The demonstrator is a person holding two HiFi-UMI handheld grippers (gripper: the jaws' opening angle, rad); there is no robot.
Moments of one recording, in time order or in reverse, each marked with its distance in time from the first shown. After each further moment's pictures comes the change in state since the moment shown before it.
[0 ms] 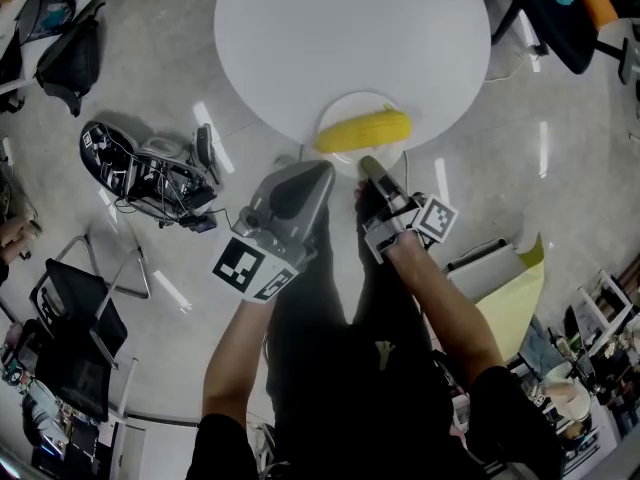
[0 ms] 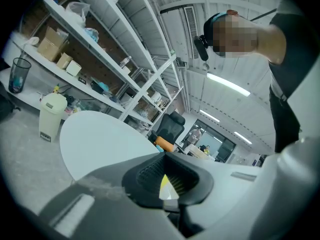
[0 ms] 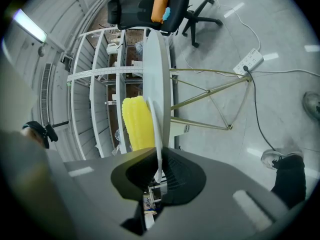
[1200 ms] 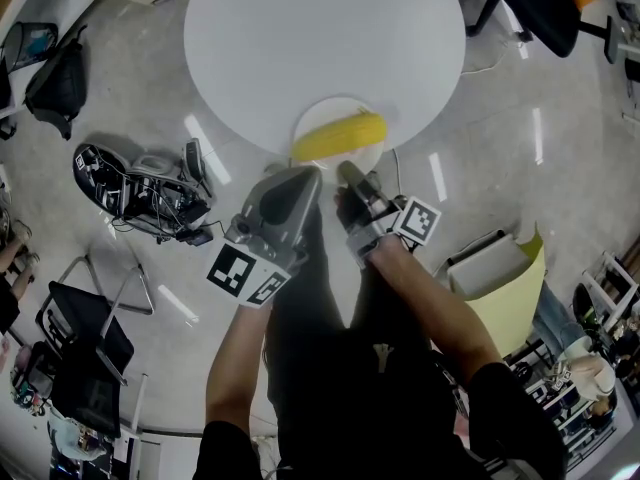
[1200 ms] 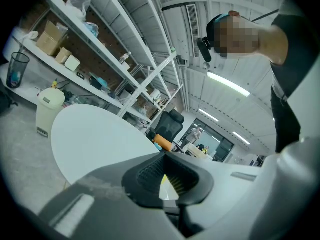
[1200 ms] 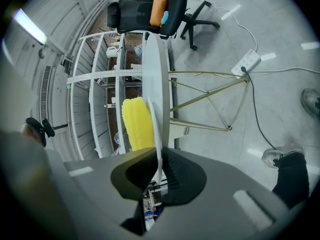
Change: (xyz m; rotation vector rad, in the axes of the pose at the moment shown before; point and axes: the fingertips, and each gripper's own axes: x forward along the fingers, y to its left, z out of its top) left arm 0.020 -0.004 -0.011 -0.019 0.021 -0.019; right arm 0.000 -0.001 0.002 0.014 -0.038 -0.001
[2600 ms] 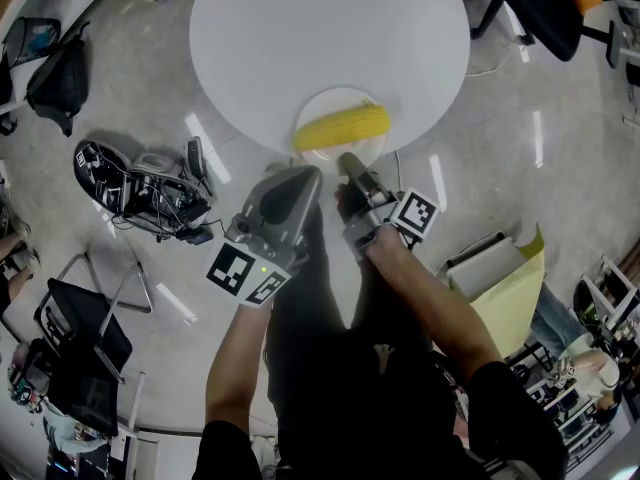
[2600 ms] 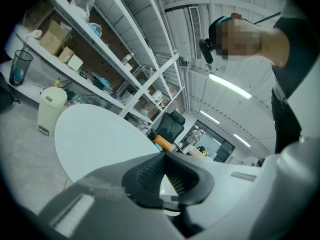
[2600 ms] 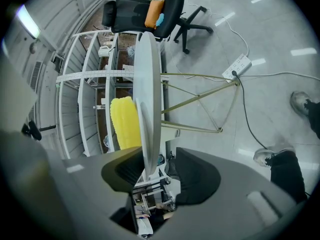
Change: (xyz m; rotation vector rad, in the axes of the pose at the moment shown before) left arm -0.008 0.003 -0.002 -0.021 -0.013 0.006; right arm 0.004 -0.022 0.005 0.011 -0.033 -0.135
